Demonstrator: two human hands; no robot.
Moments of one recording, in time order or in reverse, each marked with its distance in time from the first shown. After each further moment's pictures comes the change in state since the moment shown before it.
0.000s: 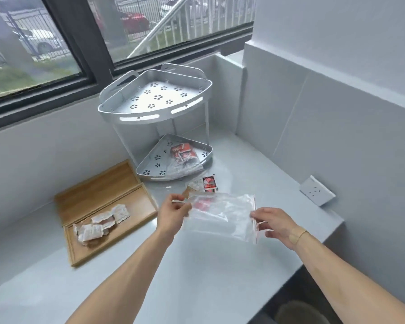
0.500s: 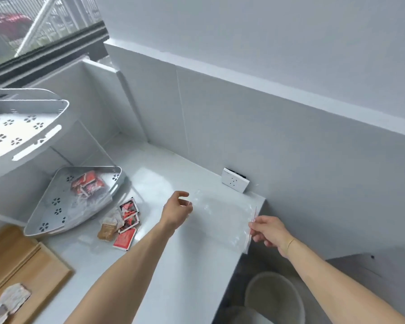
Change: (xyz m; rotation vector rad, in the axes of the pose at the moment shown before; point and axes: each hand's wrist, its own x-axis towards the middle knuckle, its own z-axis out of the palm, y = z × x) left_hand 0.050 0.035 0.225 0.360 -0.478 0.060; right_hand -0.017 0.088 -0.154 0.092 0.405 0.175
